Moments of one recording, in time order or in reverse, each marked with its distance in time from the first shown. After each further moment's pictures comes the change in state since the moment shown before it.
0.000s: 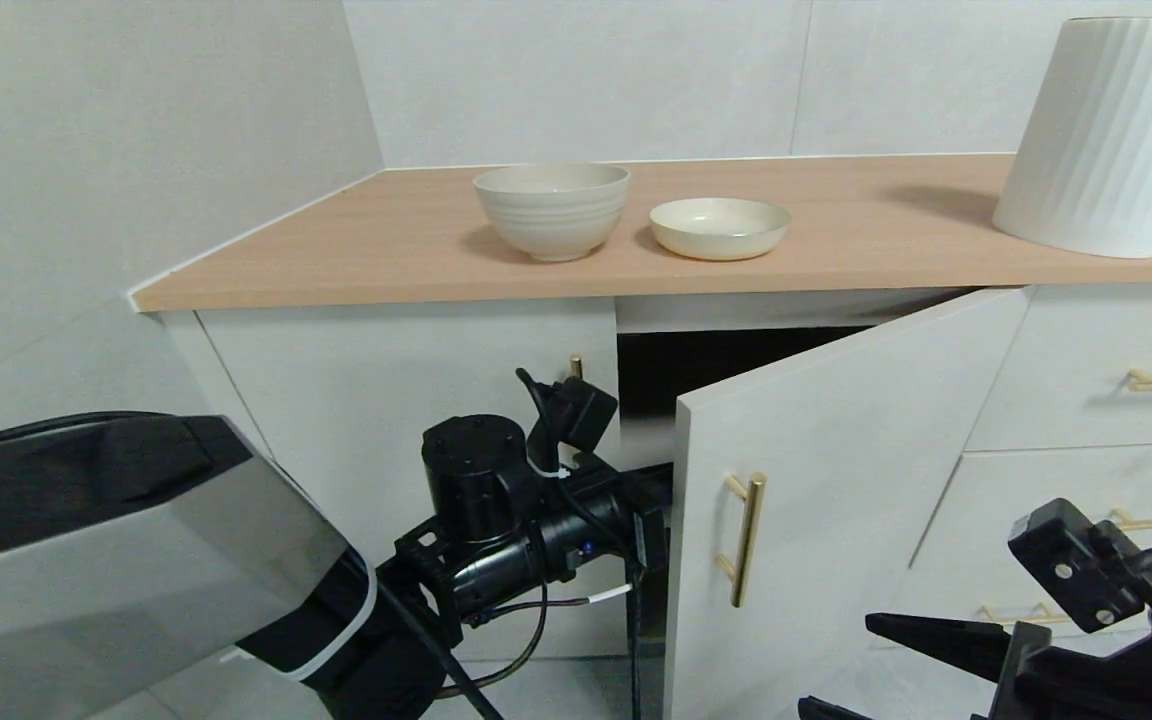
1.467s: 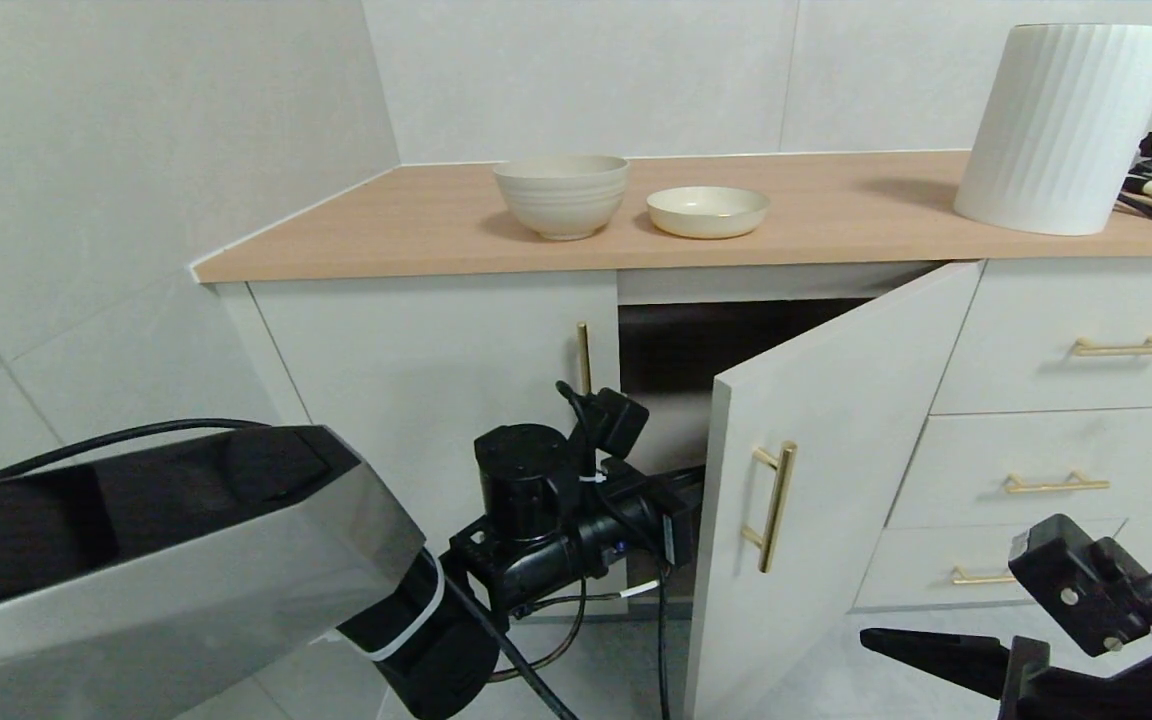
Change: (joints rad) left arm -0.021 0.118 -0.109 -0.005 0.013 0.002; right arm 0.039 -0.006 0.010 -0.001 0.000 -0.005
